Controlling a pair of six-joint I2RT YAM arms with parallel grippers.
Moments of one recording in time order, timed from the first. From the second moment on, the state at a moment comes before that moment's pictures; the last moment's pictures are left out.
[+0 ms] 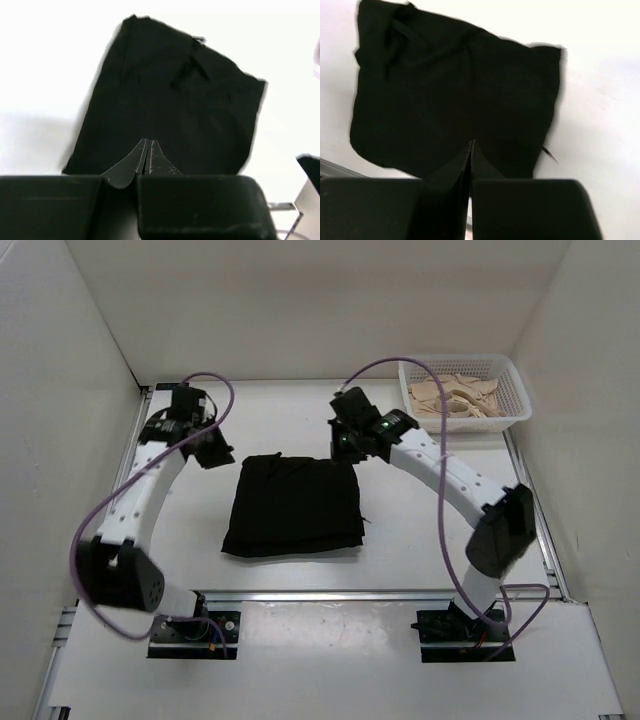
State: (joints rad) left arm -0.14 1.34 1.36 -0.93 0.07 -0.59; right arm 0.75 1.67 1.60 -0.83 0.10 0.54
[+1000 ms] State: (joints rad) left arm -0.21 1.36 1.72 -1.04 -0.16 -0.43; right arm 0.61 1.23 1.48 -0.94 0.61 0.56
